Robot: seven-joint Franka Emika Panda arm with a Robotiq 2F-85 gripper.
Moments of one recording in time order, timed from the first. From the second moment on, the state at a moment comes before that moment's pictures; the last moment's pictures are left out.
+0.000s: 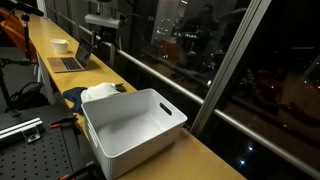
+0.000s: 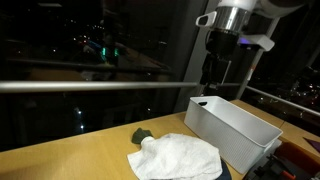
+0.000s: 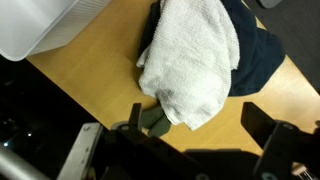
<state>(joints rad) 0.25 0.24 0.27 -1.86 -0.16 2.08 -0.34</state>
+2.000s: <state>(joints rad) 0.28 0.87 0.15 -1.43 -0.24 2.01 -0.18</state>
